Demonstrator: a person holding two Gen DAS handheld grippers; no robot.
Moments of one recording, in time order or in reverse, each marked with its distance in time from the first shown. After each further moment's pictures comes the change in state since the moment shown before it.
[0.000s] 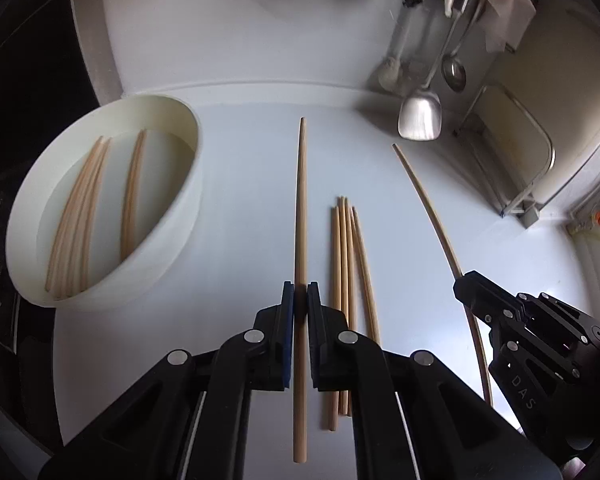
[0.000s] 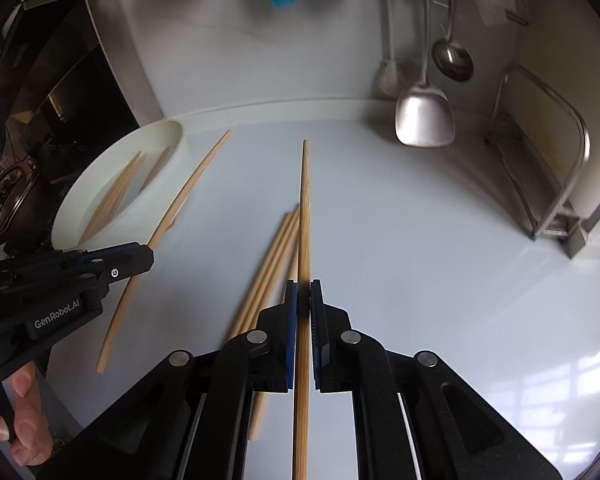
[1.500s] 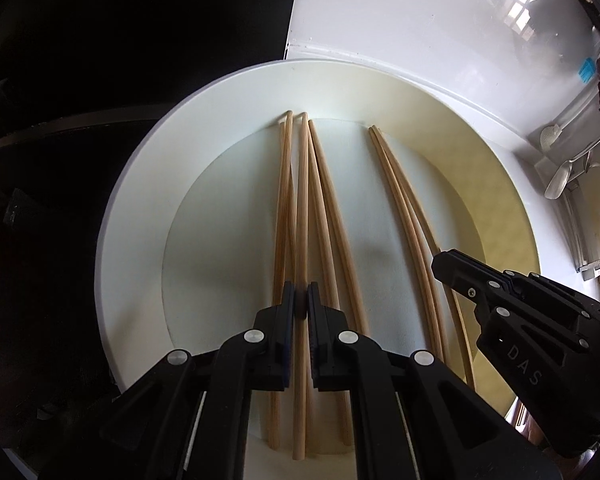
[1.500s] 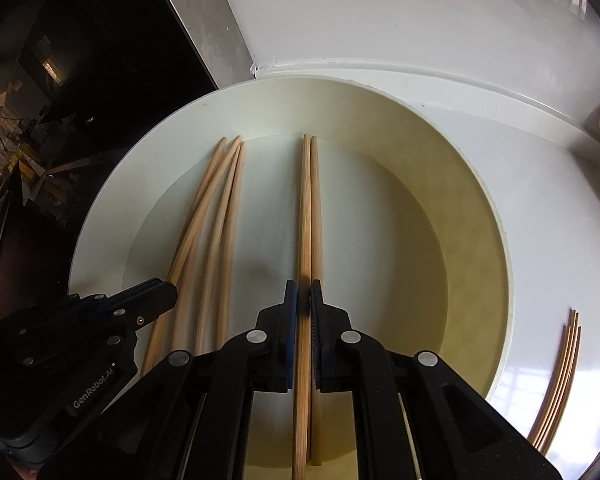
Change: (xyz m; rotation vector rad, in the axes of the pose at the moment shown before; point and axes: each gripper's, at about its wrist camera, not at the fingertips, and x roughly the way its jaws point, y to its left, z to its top) left arm 0.091 0.279 0.085 -0.105 0.176 -0.008; right arm 0.202 0.235 0.120 0.023 0.254 0.066
